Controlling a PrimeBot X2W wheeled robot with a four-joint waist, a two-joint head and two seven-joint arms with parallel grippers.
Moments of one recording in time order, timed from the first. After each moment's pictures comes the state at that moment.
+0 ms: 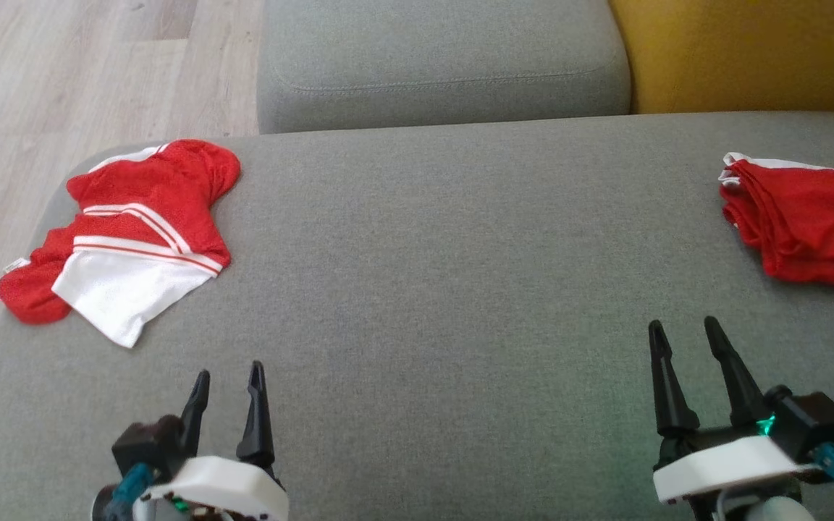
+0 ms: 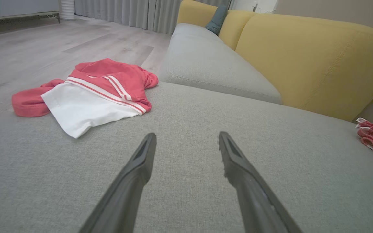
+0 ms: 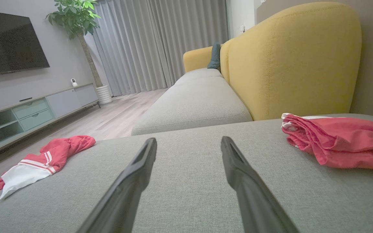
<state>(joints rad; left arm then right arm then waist) 0.08 0.15 -0.34 0.17 -0.44 0.22 -0.25 0.10 -0.05 0.06 0.10 0.21 0.13 -0.17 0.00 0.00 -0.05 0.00</state>
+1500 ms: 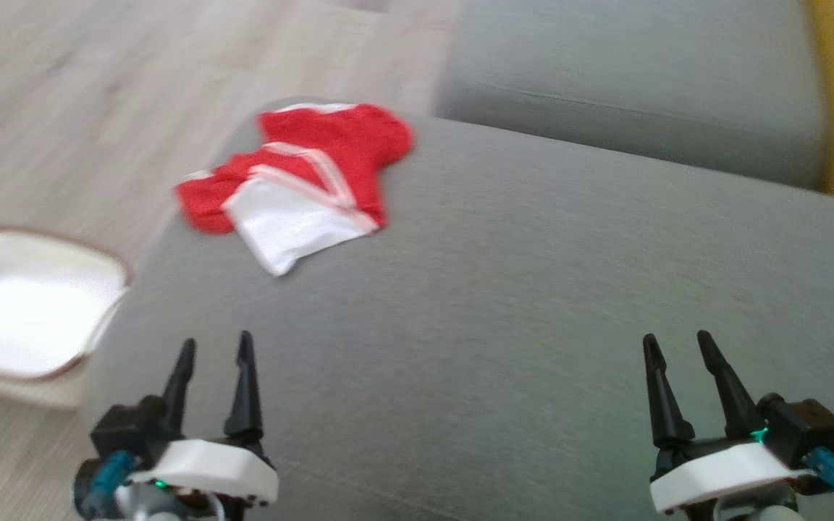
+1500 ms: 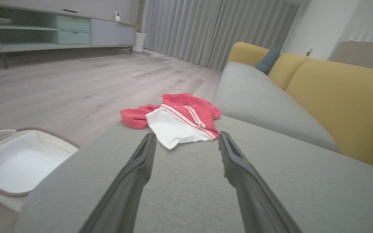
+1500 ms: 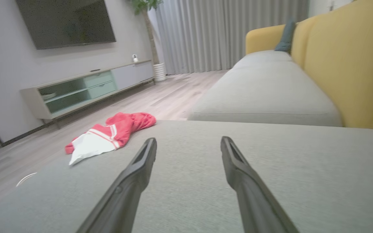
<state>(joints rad) 0.07 0.15 -0.30 0.08 -0.39 0.20 -0.24 0.11 -0.04 0.06 0.11 0.22 0.13 -0.15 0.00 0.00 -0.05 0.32</state>
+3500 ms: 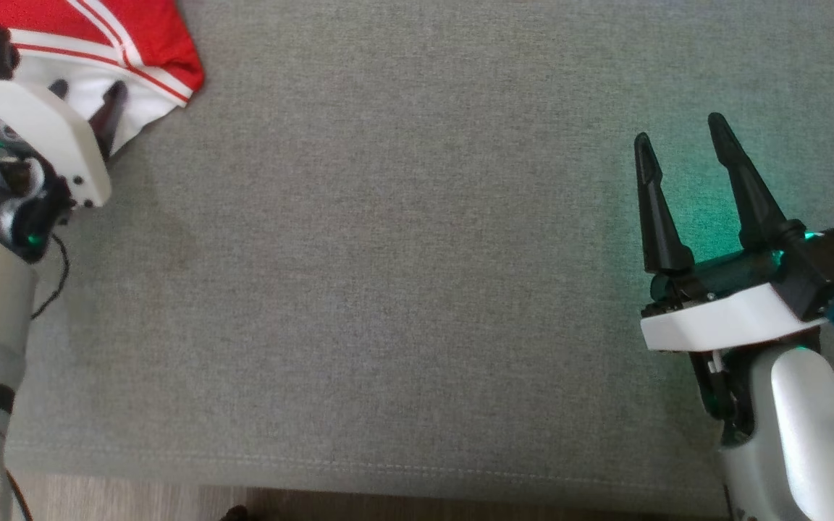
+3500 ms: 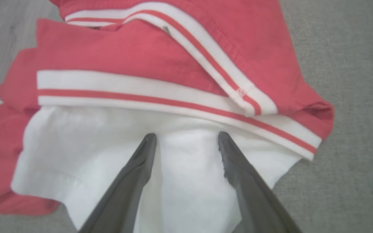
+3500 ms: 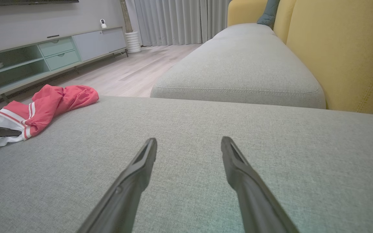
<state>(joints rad) -0.87 0.39 -0.34 0.81 -0.49 -0.12 0.27 -0.22 -0.05 0.10 -0.10 0.04 0.13 -0.04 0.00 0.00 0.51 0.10</state>
